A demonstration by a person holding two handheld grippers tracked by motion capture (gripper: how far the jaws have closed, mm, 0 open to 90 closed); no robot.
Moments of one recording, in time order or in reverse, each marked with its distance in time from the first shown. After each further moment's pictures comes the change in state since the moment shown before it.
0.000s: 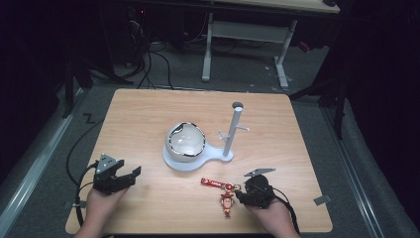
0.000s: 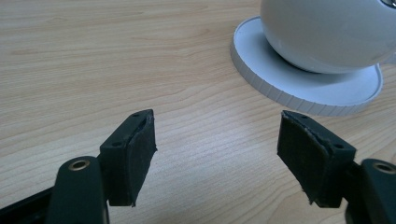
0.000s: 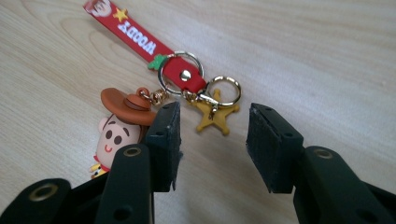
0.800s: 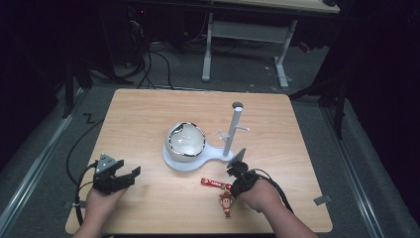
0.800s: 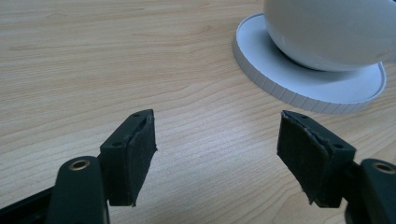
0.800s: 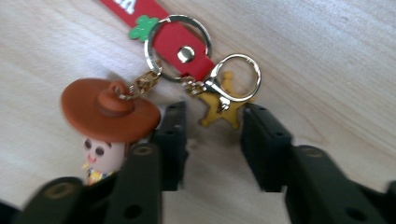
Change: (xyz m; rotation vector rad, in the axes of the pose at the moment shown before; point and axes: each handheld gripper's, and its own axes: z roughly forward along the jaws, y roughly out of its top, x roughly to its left) left arm 0.005 -0.001 0.001 0.002 -0.003 -0.007; right arm 0.014 0.058 0.035 0.500 -0.095 -0.041
